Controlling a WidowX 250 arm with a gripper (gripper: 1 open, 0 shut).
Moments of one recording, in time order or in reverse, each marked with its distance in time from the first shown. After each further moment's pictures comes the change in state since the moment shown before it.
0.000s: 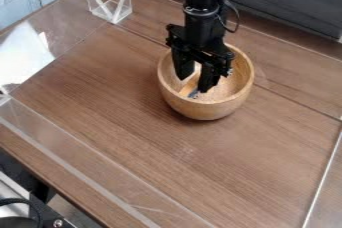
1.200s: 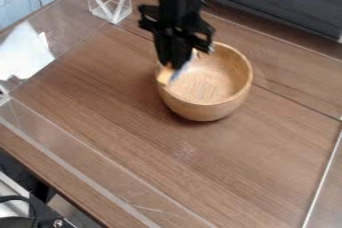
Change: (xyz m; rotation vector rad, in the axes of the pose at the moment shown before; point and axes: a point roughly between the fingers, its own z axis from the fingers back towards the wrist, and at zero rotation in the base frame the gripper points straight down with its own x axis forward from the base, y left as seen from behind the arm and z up) arm -0.026 0.034 0.046 0.015 -0.076 0.192
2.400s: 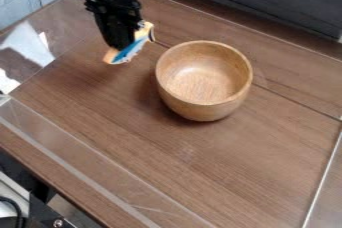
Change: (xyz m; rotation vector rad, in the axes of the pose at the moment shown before) arm -0.009 0.043 0.000 -0.122 0.030 -0.188
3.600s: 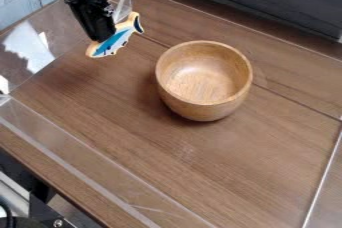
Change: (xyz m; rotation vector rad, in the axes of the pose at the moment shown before) arm -0.029 0.026 0.022 -0.162 -0.093 -0.056
